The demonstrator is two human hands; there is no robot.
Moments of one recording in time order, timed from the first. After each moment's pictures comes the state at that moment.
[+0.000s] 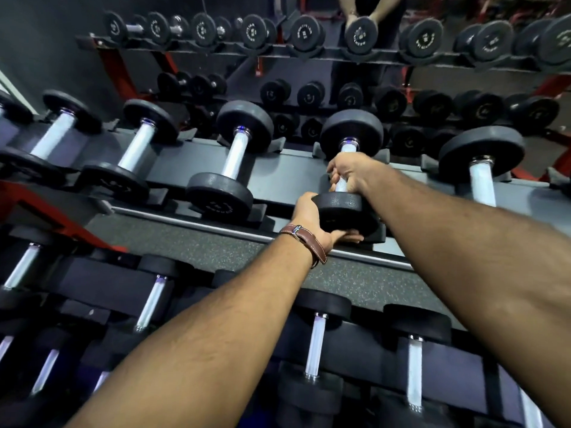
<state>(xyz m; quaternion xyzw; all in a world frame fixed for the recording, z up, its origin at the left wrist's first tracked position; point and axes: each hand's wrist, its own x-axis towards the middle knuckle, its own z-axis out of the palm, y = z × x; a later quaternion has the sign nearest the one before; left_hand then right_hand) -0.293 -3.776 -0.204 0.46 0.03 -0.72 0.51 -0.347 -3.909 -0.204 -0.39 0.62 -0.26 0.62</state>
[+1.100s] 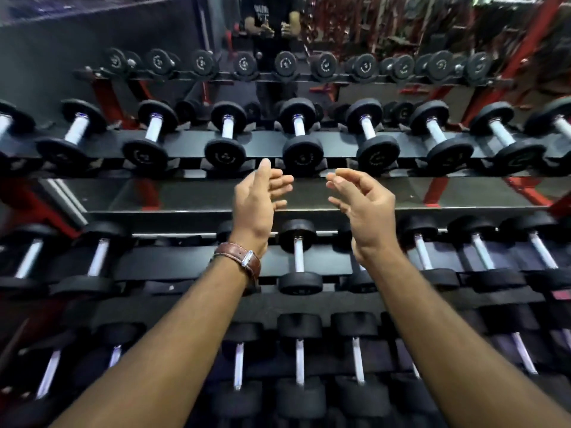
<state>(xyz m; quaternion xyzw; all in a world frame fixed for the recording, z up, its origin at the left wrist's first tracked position) 0.004 -3.400 -0.130 0.47 -0.43 -0.47 0.62 -0.151 -3.386 -0.131 -0.43 0.45 -0.65 0.44</state>
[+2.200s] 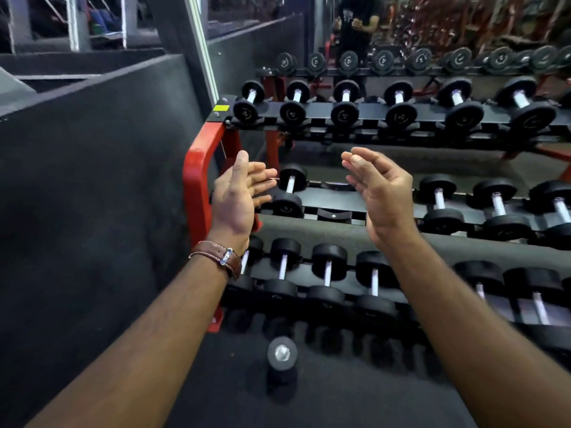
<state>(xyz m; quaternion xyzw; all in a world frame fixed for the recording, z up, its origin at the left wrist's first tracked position) 0.477 -2.914 -0.095 0.53 -0.39 -0.34 0.67 0.277 -2.969 -0.102 -0.48 0.35 -0.63 0.50</state>
